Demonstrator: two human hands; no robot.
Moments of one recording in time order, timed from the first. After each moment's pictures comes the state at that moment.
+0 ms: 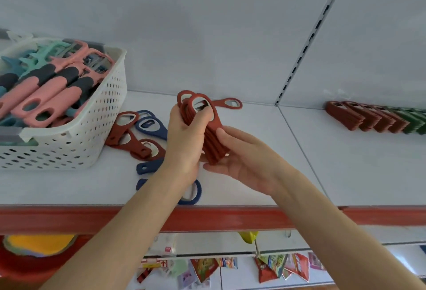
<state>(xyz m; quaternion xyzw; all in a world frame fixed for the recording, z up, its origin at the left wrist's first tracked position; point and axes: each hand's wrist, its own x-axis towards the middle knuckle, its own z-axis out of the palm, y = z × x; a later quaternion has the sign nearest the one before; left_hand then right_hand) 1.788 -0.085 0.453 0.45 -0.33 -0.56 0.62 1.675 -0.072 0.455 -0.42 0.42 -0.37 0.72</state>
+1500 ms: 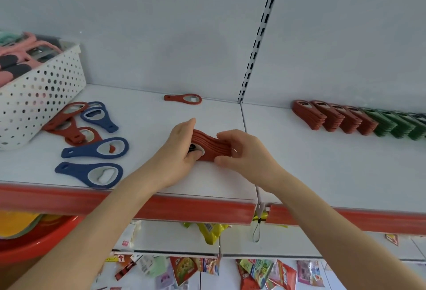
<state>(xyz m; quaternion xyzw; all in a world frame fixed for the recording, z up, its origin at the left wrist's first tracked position) 1.708 -0.076 0.417 0.56 -0.73 -0.27 0.28 1.535 -0.082 0.427 -0.72 0.51 -0.30 0.38</state>
